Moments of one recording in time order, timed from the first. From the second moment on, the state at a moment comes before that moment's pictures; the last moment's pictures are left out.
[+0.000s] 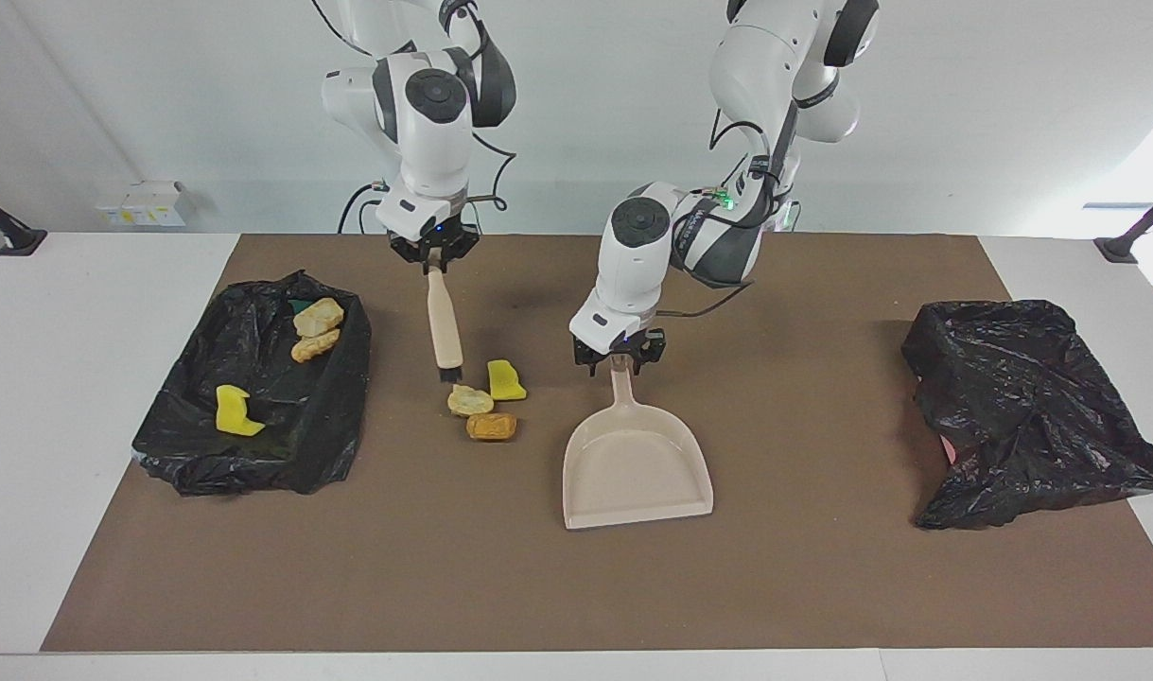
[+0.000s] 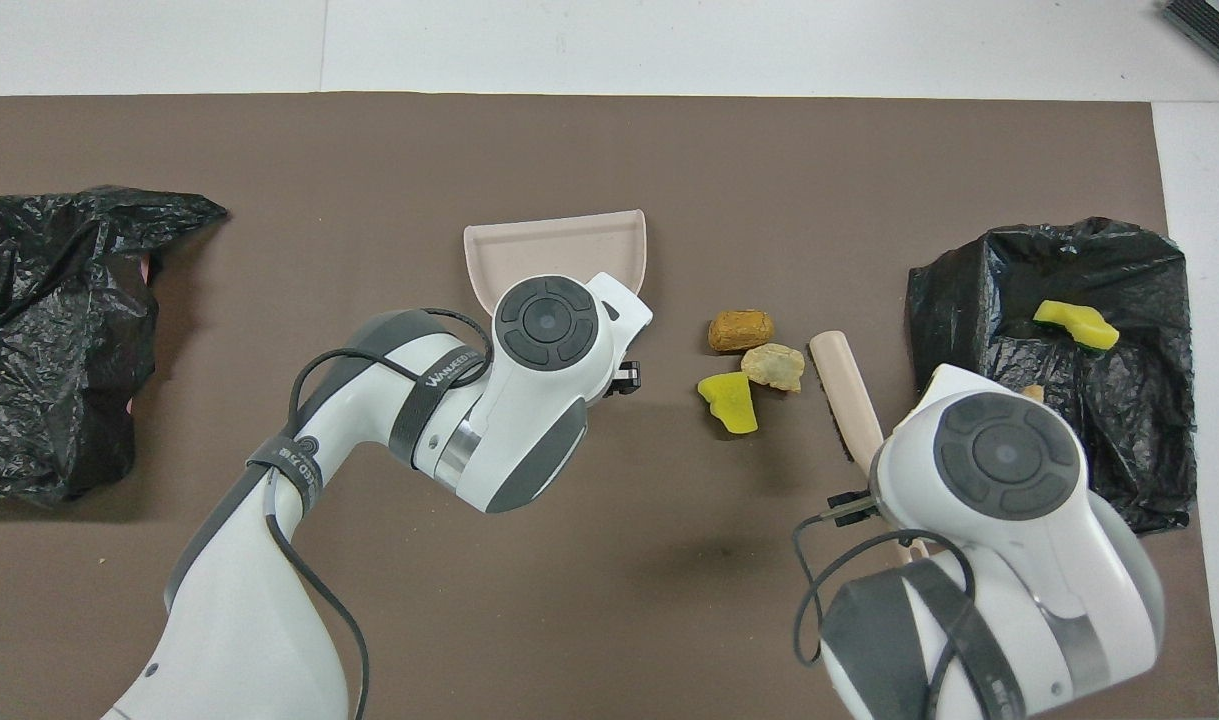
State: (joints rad) left arm -0.60 0.40 -0.08 -1.72 -0.01 2.13 -0.65; right arm -0.06 -0.20 0.37 -2.22 -0.13 1.86 0.08
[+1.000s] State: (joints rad) left arm -0.46 0.34 -0.05 -1.70 0.07 1.95 0.10; right arm -0.03 0.08 0.39 -2.13 -0.25 2.04 0.26
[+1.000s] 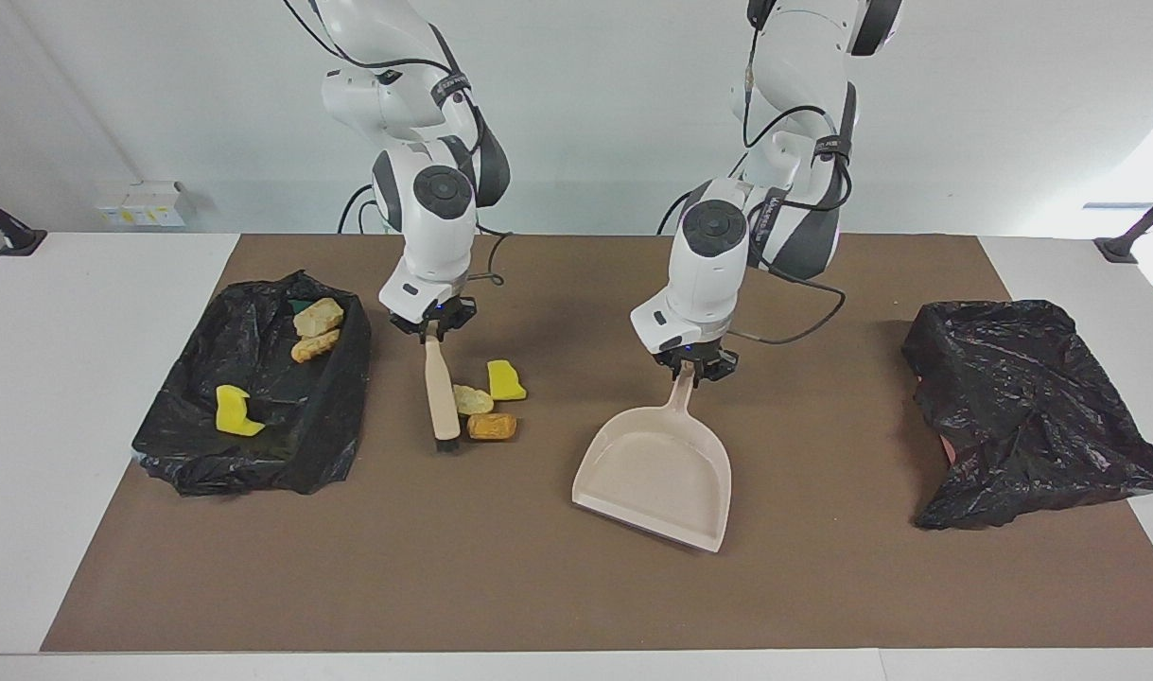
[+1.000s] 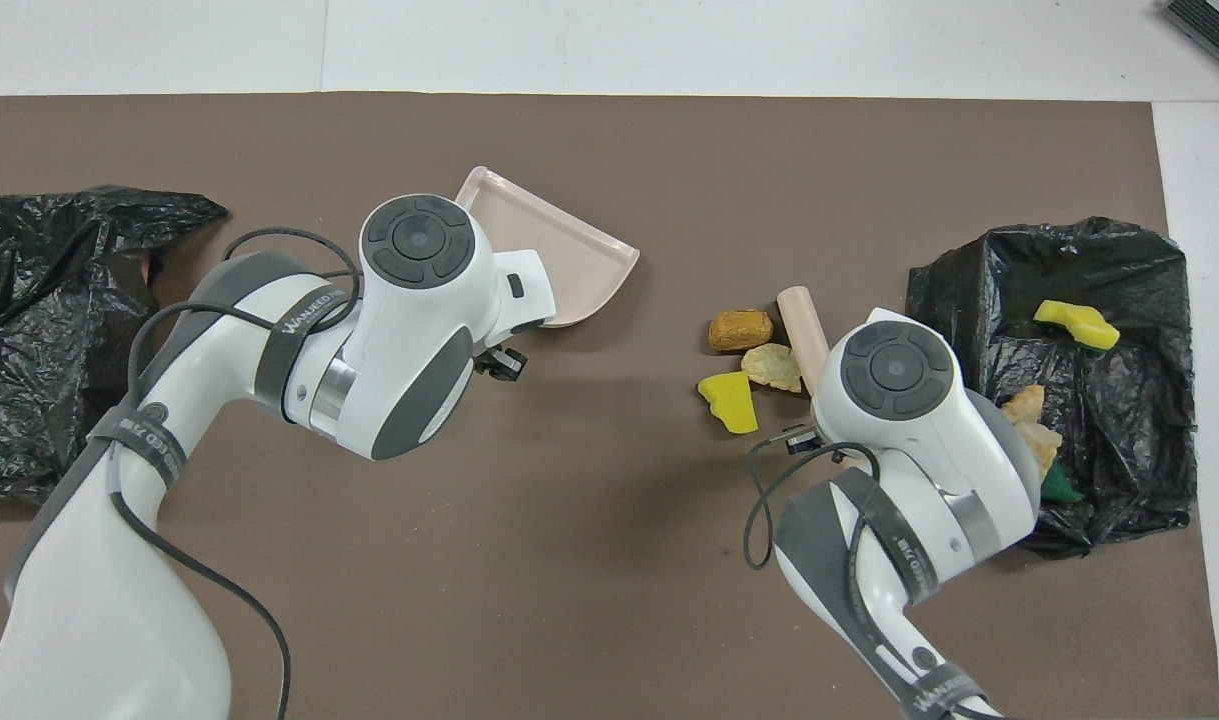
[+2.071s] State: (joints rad) left arm -0.44 0.33 -0.06 -1.72 0.09 1.88 0.94; right arm 0.09 0.10 0.40 -2.17 0.03 2.16 0.53
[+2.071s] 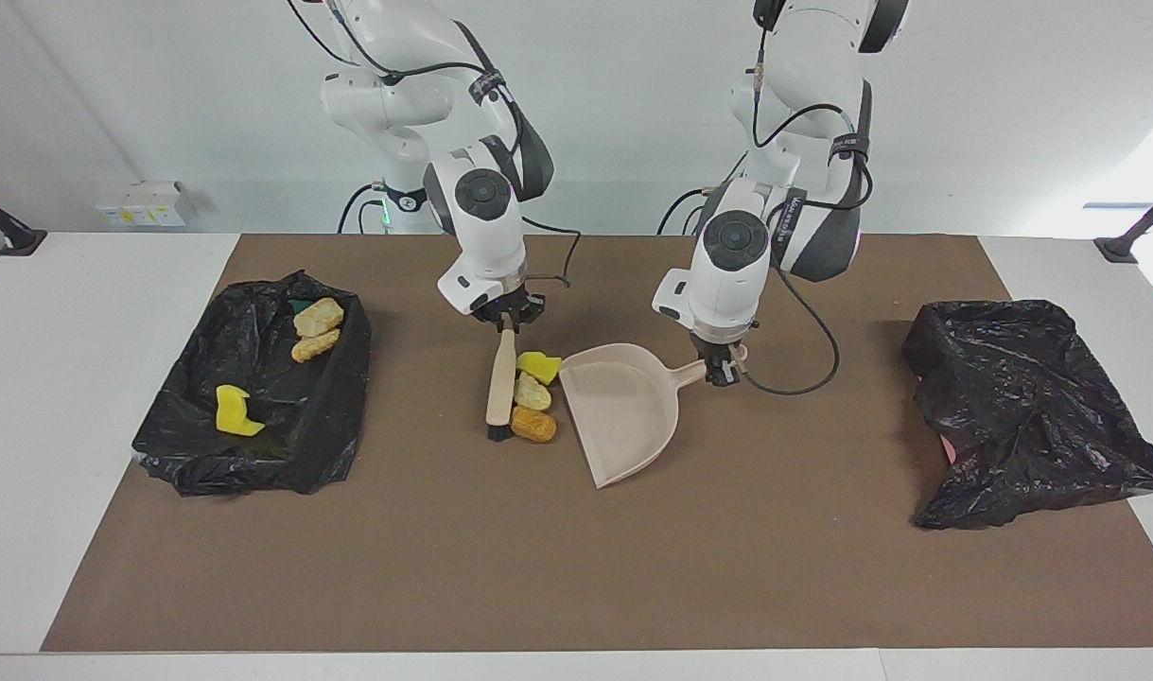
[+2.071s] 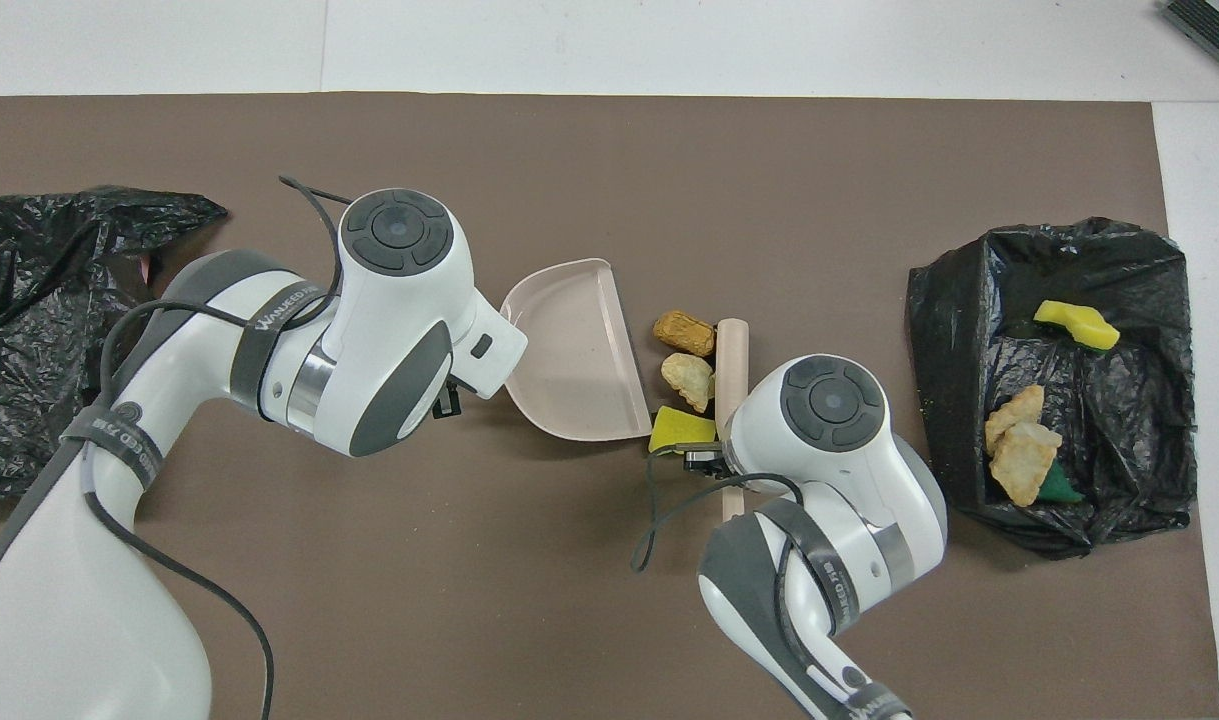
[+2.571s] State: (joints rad) left arm -0.47 0.24 -0.07 -1.92 0.15 2.10 1.03; right arm 0.21 0.14 0.40 -2.18 0.09 2.26 0.56
